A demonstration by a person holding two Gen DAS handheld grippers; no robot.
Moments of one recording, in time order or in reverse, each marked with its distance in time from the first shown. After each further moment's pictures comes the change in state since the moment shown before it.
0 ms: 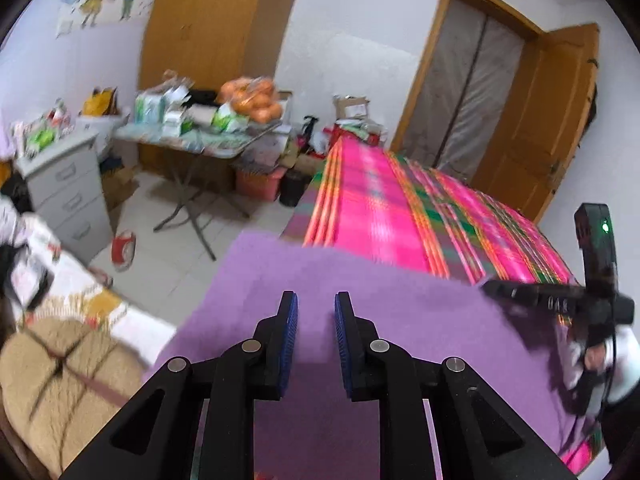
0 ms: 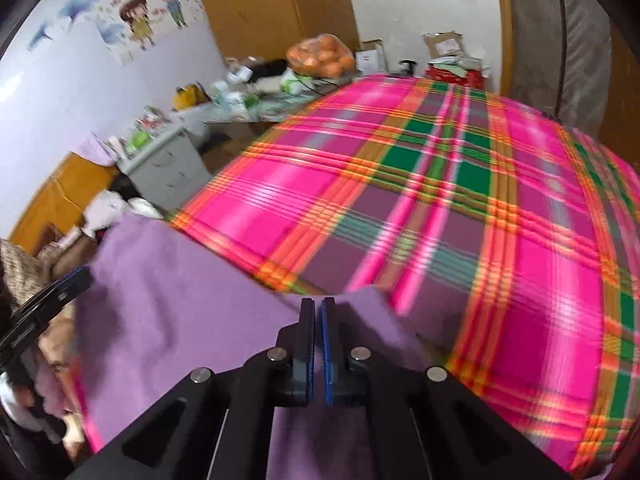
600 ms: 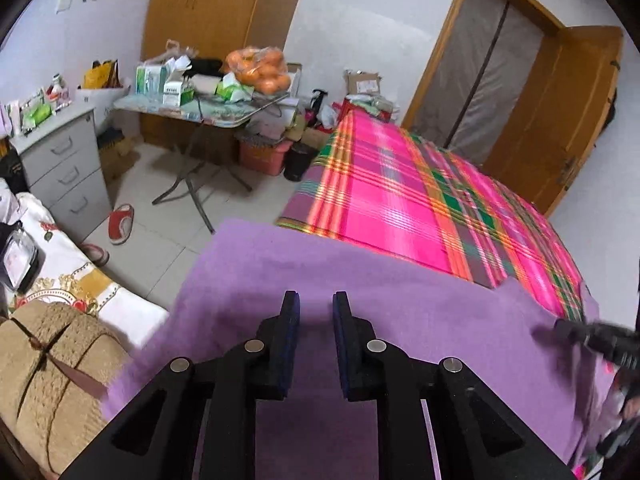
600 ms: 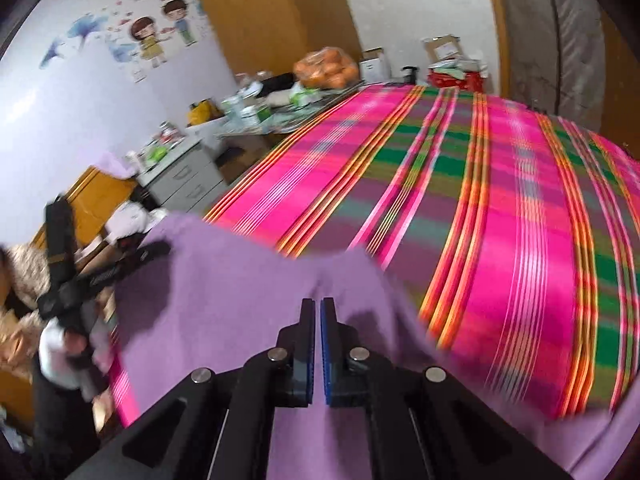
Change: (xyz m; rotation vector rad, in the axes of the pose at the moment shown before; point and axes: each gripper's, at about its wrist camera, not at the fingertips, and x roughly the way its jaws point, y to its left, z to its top) left arm 0.032 0.007 -0.006 -0.064 0.084 -0.001; right arm -0.056 -0.009 -0.049 0.011 -0.004 0.043
